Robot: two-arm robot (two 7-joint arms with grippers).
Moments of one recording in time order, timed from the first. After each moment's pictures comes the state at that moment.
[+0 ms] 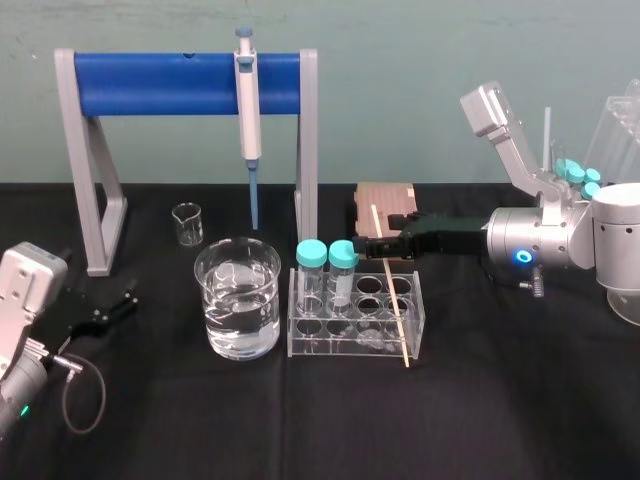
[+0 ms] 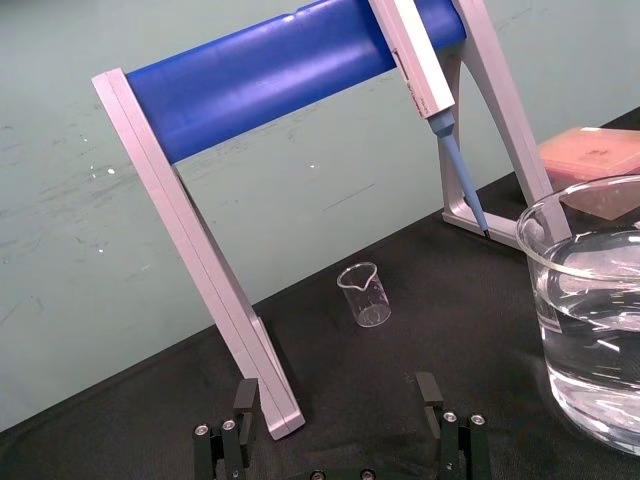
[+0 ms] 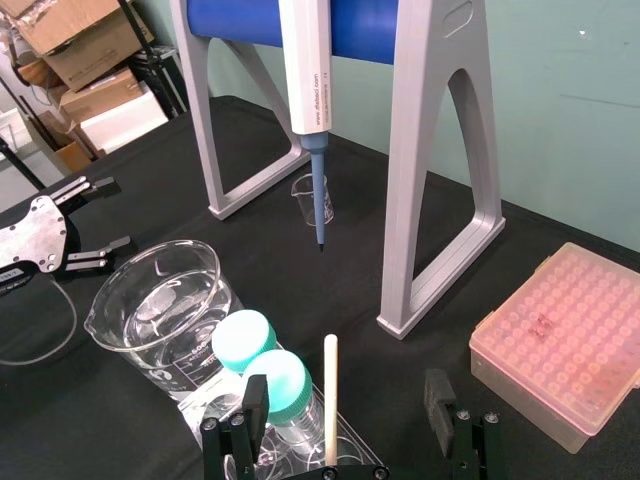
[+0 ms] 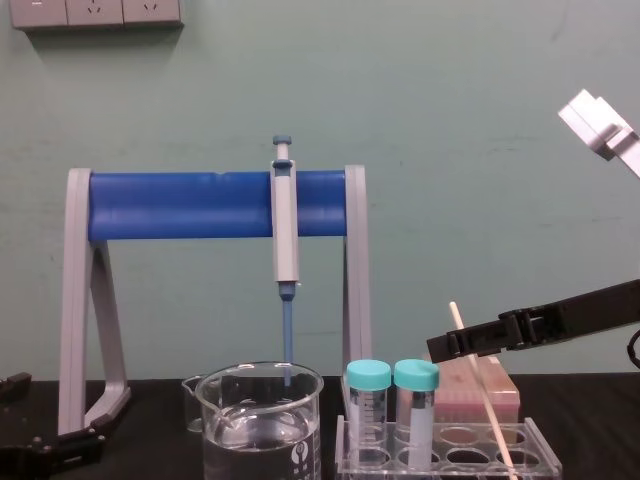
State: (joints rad) left arm -0.20 0.60 0.45 -1.41 -0.25 -0.12 0.03; right arm 0.75 0.51 -0.65 -1.14 0.68 0.47 0.62
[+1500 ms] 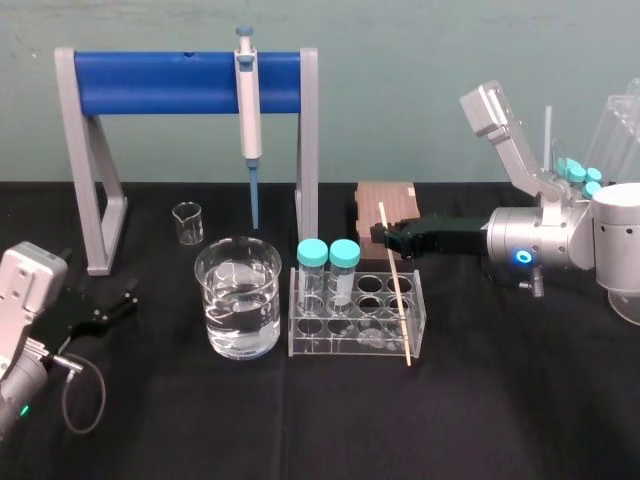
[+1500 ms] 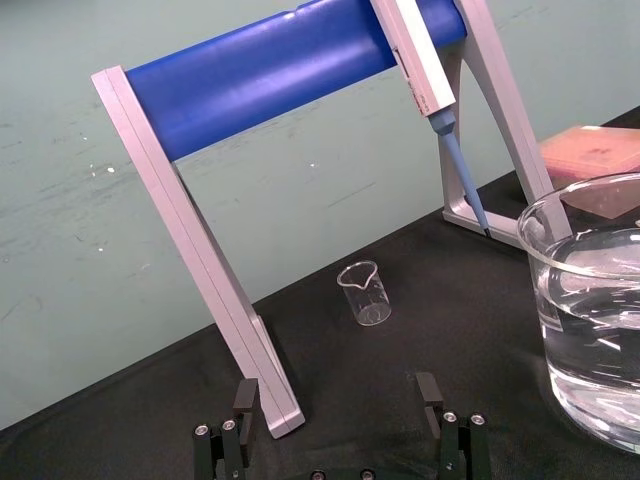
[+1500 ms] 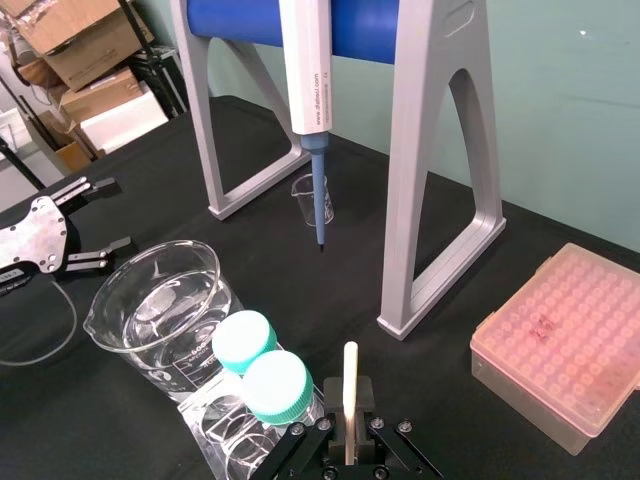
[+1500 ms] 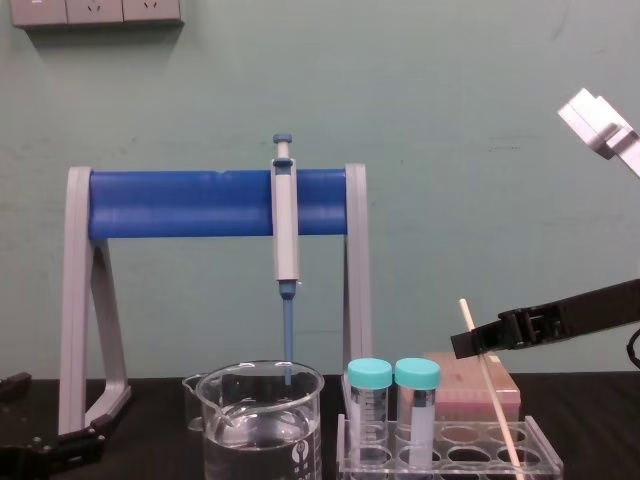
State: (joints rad) left arm -0.20 0.60 0.45 -1.41 -0.25 -0.12 0.03; right arm 0.75 0.51 -0.65 -1.15 0.68 0.47 0.62
